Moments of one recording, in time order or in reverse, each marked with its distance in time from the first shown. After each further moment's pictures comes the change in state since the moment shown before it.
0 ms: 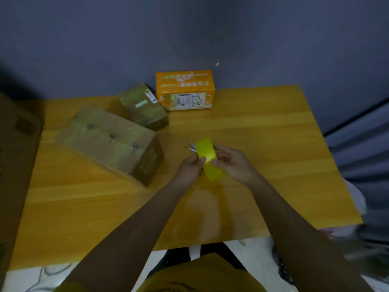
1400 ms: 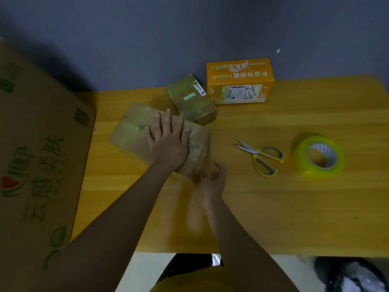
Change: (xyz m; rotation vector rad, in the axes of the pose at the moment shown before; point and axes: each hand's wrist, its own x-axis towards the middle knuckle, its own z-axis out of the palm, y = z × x) left_hand 0.015 -0.001 -0.177 1.194 0.599 0.180; right_hand 0.039 -0.014 0.235 0.744 0.557 0.309
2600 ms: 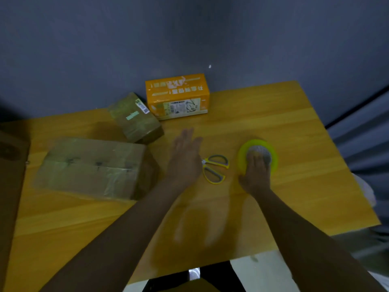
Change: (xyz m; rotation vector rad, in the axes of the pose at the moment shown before) left_hand -0.018 0.162 0.006 -0.243 -0.206 0.426; right_hand 0.140 -0.105 -0.220 -1.639 0.107 -0.561
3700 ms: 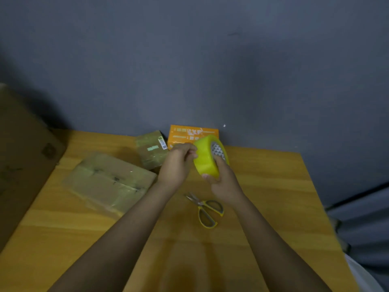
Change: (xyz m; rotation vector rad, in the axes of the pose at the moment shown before) left_hand 0.015 0.021 -0.079 -0.362 0.528 -0.065; right_hand 0.009 -0.108 -0.160 0.705 -0.011 -0.519
